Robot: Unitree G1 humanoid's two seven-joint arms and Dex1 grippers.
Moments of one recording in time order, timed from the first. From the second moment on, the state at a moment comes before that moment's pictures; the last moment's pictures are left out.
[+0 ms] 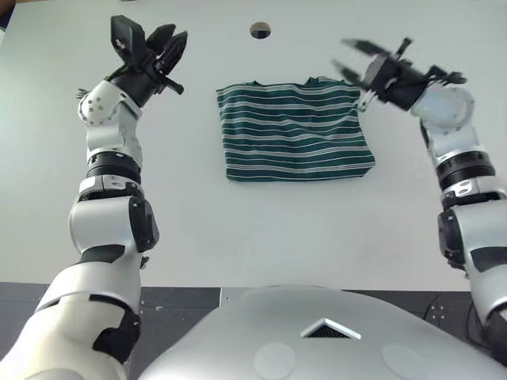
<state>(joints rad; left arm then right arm) -0.65 0.41 0.15 1.04 -0.24 -0.36 -0.86 -0.66 -0.41 0.30 0.94 -0.21 -0.88 0.67</state>
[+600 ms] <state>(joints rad) -0.07 0.55 -0.12 0.04 -0.33 -0.13 -1.29 -0.59 -0.63 0.51 0.69 -0.31 -0.72 0.95</state>
